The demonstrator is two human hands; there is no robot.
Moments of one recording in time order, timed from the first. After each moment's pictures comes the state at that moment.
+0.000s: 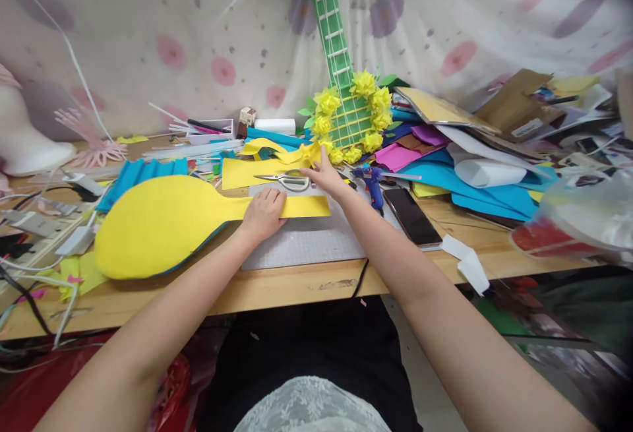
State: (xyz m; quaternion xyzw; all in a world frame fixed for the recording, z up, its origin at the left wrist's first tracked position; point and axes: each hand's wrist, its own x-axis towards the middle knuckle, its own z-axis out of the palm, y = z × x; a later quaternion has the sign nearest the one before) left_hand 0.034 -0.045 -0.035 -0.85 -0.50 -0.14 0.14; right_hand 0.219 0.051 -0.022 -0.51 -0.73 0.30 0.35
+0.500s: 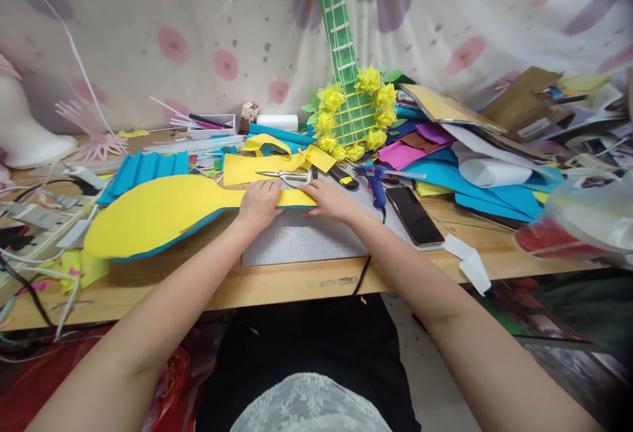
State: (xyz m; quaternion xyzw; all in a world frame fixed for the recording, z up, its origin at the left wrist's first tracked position) left_hand 0.027 -0.041 -0.025 -0.82 -0.54 -0.16 0.14; right_hand 0.234 -0.005 -0.021 -0.36 -0.93 0.04 0.12
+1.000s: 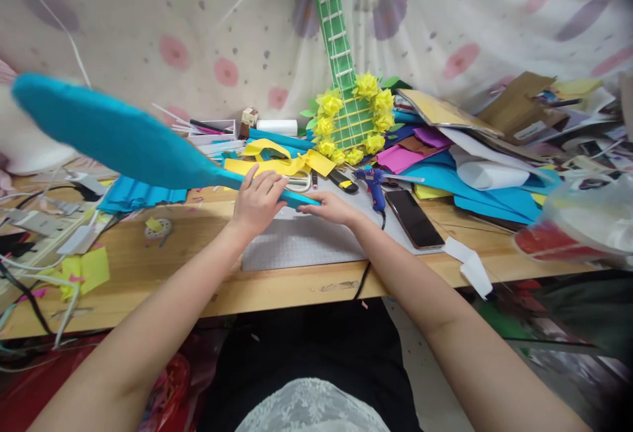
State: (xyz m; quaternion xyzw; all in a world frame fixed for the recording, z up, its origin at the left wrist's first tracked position) left_hand 0.023 -0.052 0.006 -0.83 -0.45 -0.28 0.15; right_hand 0.230 -0.015 -0.017 -0.34 -0.78 0.47 0.24
